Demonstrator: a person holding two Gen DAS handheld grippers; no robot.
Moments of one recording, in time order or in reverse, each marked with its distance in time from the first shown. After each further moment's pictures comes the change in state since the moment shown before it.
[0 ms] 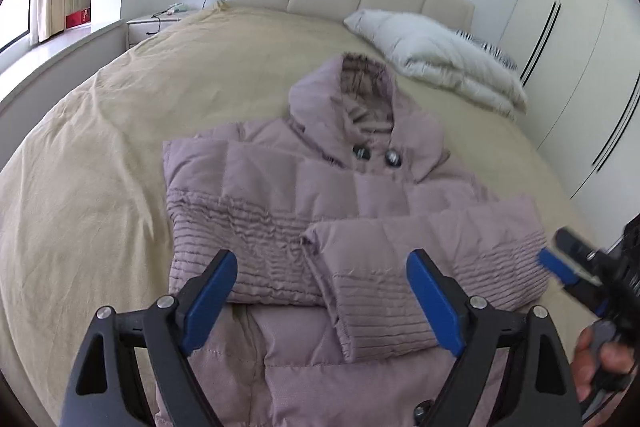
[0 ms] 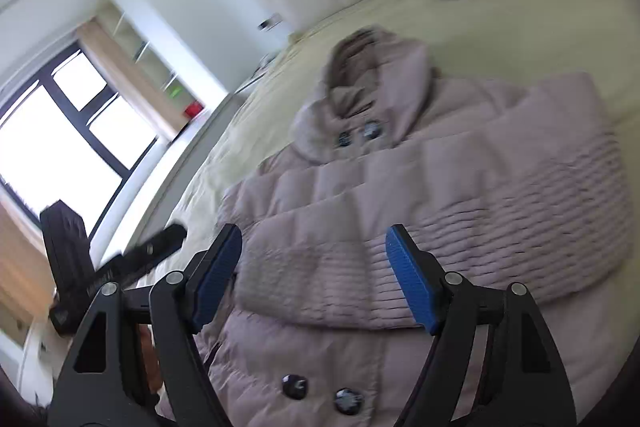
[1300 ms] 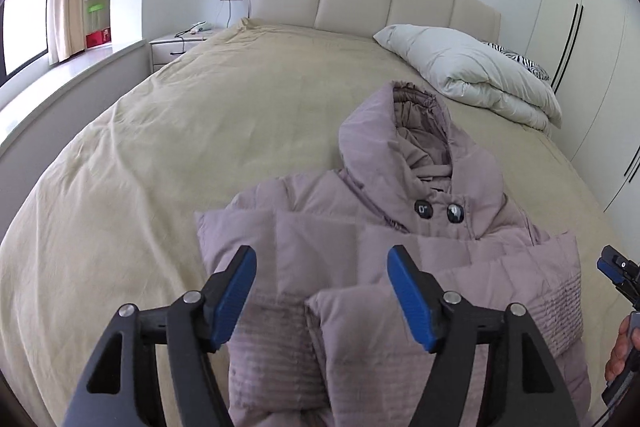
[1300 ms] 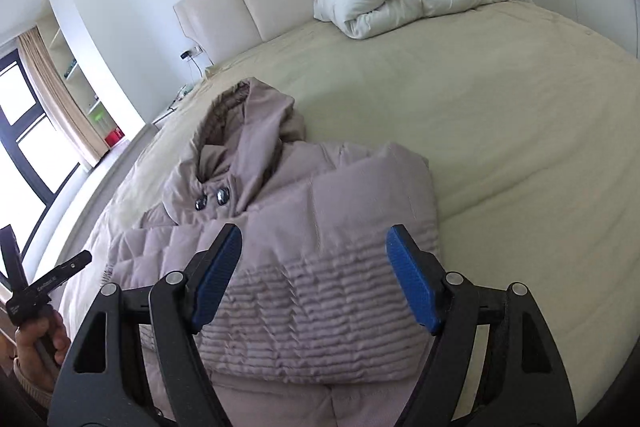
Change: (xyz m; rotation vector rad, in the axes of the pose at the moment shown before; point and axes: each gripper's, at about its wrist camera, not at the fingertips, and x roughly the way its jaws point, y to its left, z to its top) left arm 0.036 0.029 0.074 0.022 -0.081 0.094; right arm -0.004 -0.089 0.064 -0.064 -0.083 -0.254
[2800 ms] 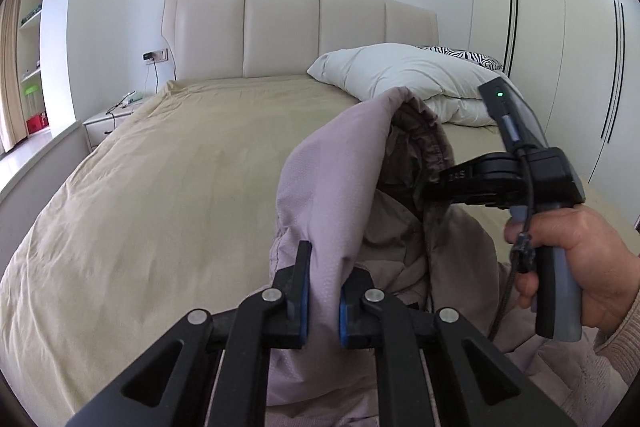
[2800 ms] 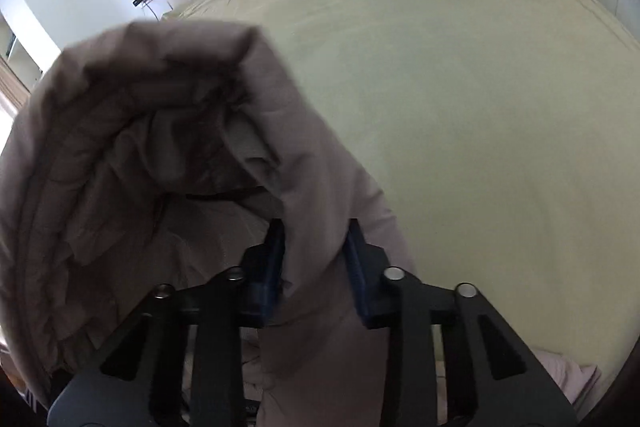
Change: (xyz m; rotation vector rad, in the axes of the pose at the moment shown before) left arm 0.091 -0.069 0.086 0.192 -0.149 -0.123; right arm 0.312 0.103 0.160 0.020 0.255 -0.134
